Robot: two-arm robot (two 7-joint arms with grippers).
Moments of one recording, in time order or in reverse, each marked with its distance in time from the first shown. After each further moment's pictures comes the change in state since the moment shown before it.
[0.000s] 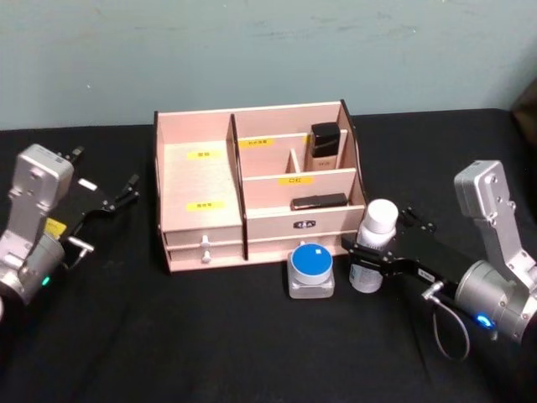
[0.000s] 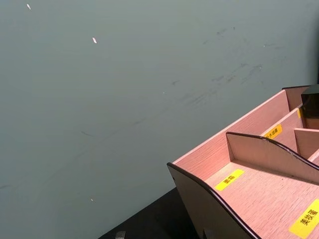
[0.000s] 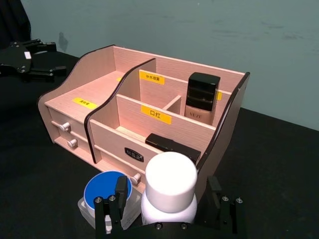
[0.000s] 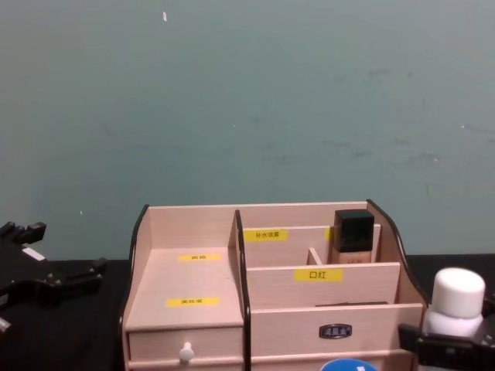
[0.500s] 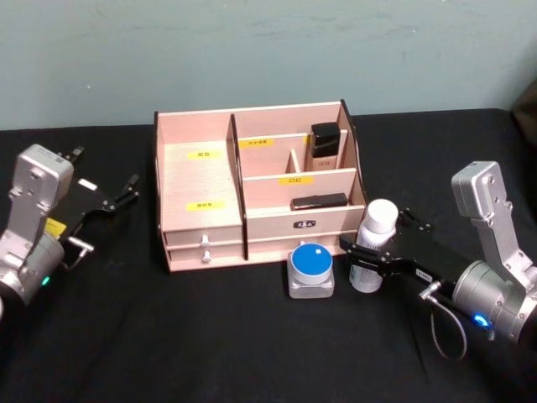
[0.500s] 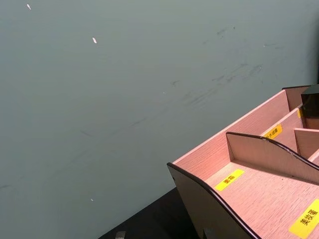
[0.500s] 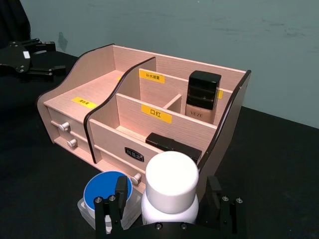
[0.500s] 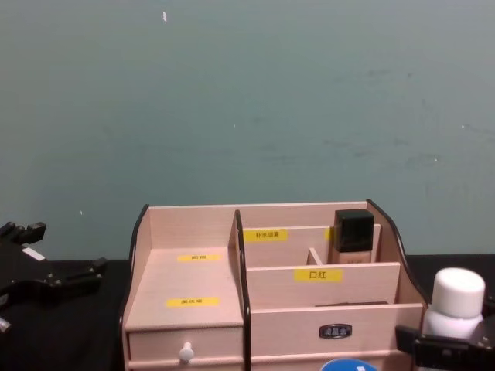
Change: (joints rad) left arm 0.000 0.000 0.000 0.000 0.000 0.000 0.000; right arm 0.005 -0.007 -0.004 0.010 0.000 0.000 -0.001
